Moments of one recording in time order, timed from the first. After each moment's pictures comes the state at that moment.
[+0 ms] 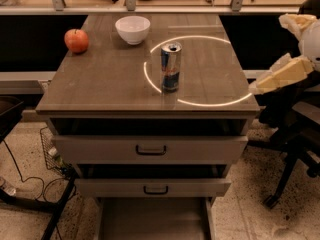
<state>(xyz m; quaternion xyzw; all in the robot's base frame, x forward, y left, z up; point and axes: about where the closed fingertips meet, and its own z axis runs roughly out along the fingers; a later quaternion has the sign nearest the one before) 0.538 -0.223 0.981 -0.51 0.71 0.08 0.48</state>
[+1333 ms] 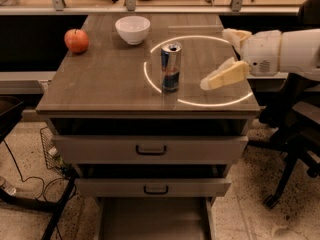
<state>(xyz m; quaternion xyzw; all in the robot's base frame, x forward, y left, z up) 0.593 -0.131 0.941 -0.49 0.65 0.25 0.53</state>
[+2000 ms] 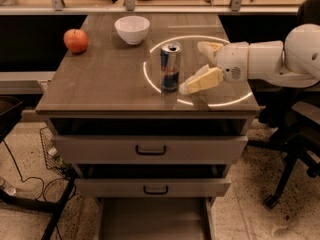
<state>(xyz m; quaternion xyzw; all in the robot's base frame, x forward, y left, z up) 0.611 -0.081 0.904 -0.48 0.64 0.32 0.50</state>
